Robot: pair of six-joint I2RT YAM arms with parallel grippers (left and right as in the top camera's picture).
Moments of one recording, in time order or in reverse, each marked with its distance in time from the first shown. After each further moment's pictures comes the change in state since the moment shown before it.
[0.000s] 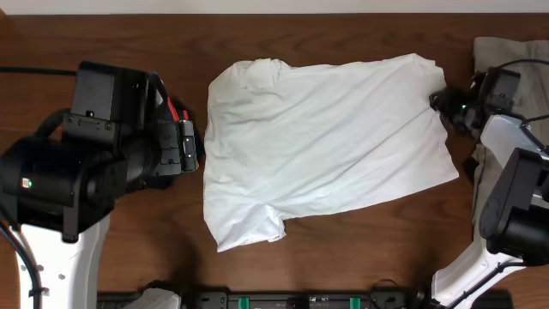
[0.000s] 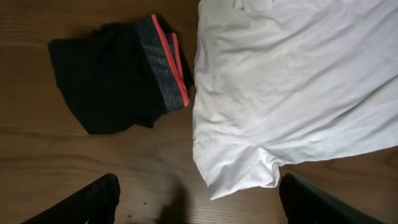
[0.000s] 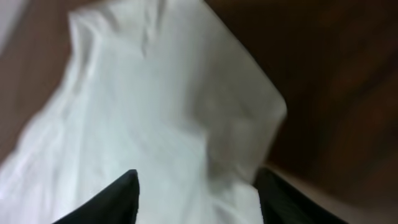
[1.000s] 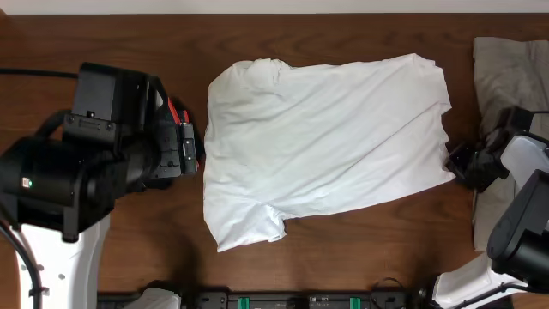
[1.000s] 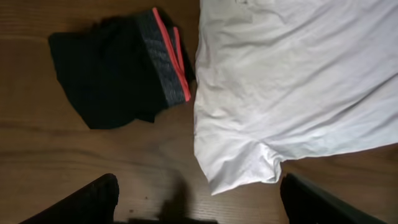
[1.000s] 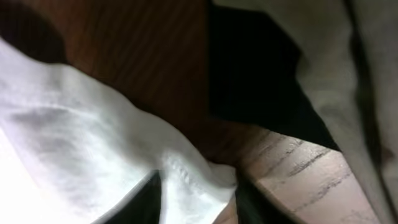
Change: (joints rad) left arm 0.000 0.000 0.000 -0.021 0.000 -0.003; right arm -0.130 -0.123 -0.134 -0.474 0.149 -0.050
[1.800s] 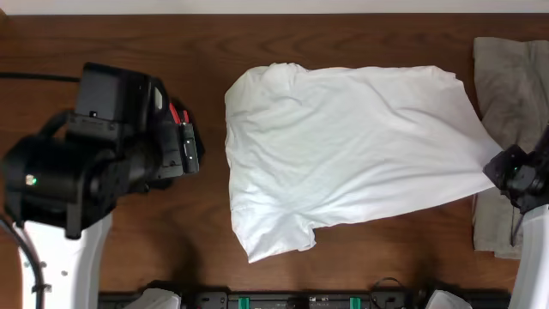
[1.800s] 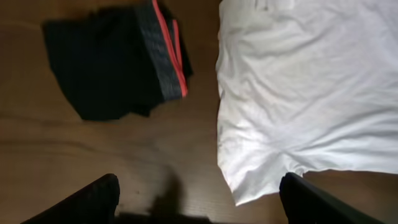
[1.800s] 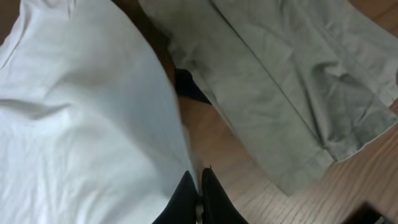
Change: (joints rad) left arm 0.000 -0.002 -0.032 -0.005 0.016 -0.061; right arm 0.000 -0.664 0.058 -0.325 0.253 -0.012
